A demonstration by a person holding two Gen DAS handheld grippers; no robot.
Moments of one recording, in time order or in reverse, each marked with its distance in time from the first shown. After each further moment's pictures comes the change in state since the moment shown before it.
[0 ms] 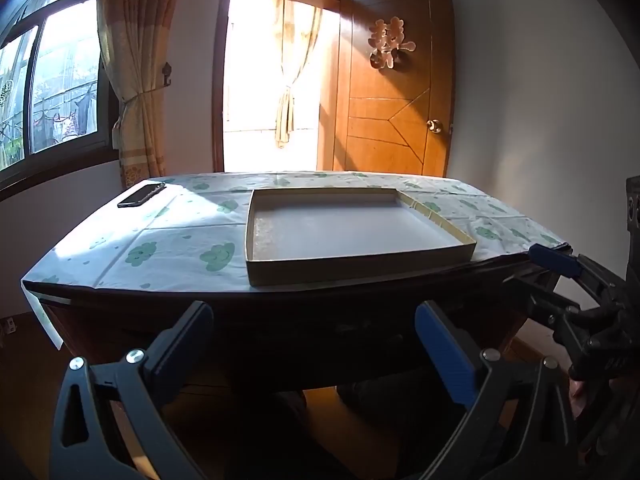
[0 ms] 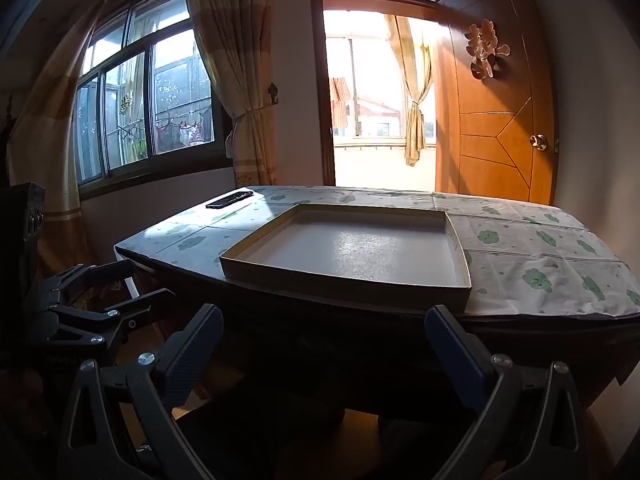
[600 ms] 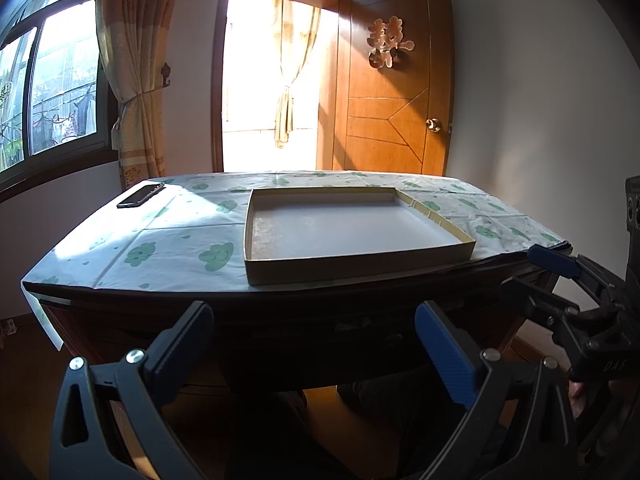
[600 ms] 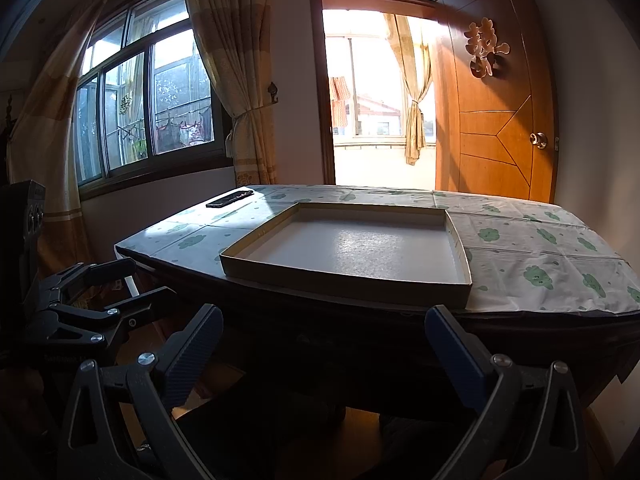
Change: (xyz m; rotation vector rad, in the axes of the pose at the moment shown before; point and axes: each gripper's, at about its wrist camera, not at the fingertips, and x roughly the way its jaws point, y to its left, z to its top) left arm 0.000 -0.001 -0.001 0.001 0.001 0.000; right arm 0.002 0.001 -0.002 0.001 0.003 0.001
